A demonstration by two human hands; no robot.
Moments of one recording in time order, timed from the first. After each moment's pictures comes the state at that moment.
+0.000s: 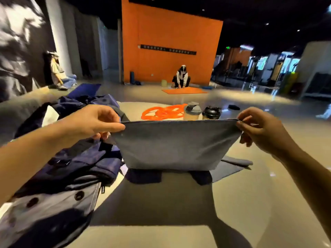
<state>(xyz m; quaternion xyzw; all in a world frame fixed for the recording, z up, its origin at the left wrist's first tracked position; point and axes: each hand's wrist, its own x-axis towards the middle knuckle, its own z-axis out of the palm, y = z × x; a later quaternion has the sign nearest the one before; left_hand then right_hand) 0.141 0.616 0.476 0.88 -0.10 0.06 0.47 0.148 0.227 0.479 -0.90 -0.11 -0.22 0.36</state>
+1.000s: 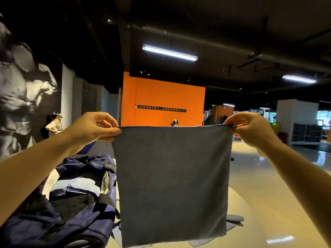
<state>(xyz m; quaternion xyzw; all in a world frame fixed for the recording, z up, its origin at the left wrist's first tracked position) 0.110 0.607 0.603 0.82 -0.13 0.24 0.51 0.114 0.235 0.620 -0.85 -0.12 -0.39 0.33</state>
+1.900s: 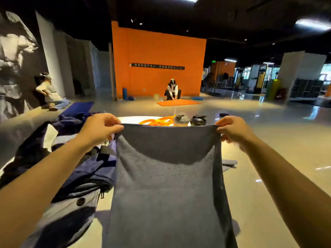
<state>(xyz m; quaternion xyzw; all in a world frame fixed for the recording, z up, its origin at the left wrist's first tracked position) 0.160 0.598 0.477 0.87 -0.08 0.23 0.43 0.156 0.229 0.490 -0.87 0.02 -0.17 0.47</state>
